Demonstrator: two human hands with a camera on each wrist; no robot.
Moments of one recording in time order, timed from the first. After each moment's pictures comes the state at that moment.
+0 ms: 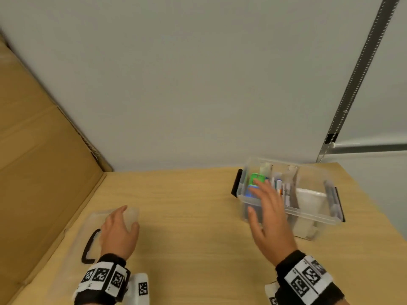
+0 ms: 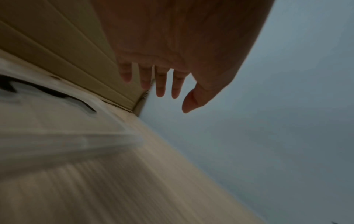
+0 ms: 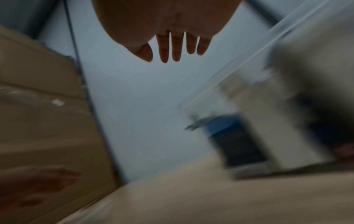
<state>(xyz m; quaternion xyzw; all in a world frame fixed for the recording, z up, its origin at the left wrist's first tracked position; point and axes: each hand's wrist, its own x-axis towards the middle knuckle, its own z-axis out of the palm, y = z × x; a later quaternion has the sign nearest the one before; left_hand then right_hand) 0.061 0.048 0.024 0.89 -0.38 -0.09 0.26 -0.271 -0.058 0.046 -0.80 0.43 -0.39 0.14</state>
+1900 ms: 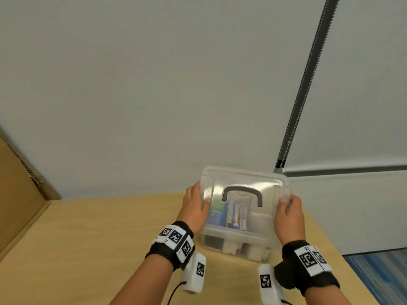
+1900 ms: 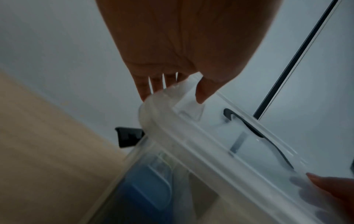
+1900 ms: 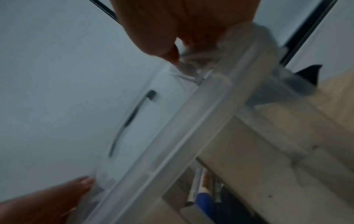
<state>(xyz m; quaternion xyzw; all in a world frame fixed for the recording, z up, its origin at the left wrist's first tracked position) -0.137 -0.125 0.080 0.64 -0.63 -0.25 0.37 -0.374 -0.147 0.070 -0.53 0.66 -0.49 0.22</state>
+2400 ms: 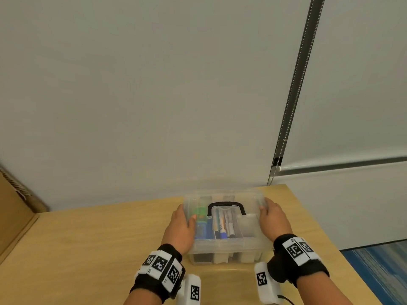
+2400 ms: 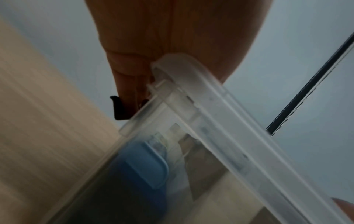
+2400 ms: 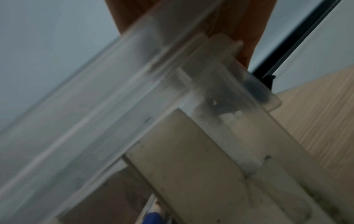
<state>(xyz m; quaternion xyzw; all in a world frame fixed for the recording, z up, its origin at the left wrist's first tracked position) -0.126 -0.128 0.036 0.71 -0.57 -0.26 0.33 -0.373 -0.187 0.049 -0.62 0.69 -0.29 0.25</state>
